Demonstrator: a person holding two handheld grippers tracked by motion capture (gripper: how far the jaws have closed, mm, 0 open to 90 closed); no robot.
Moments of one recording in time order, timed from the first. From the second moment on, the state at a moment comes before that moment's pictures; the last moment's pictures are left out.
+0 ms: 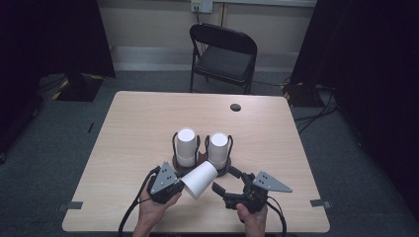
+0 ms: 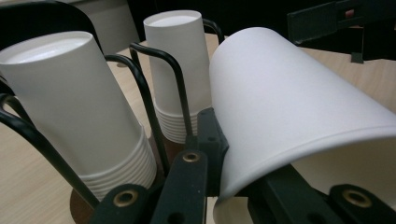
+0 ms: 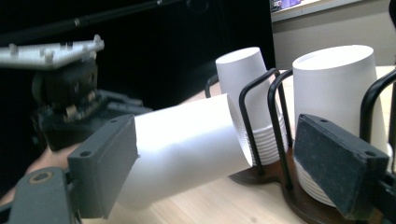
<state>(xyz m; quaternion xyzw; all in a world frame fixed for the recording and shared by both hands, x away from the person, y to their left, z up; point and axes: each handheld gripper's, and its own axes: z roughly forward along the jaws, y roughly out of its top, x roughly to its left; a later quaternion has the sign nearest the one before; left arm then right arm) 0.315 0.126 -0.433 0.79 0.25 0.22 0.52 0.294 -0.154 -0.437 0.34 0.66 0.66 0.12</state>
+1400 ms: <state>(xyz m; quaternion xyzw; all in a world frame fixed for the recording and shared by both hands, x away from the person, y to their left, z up) 0.358 0.099 -0.408 0.90 0.30 0.04 0.31 0.271 -0.110 -0.466 0.18 0.80 0.49 0.29</state>
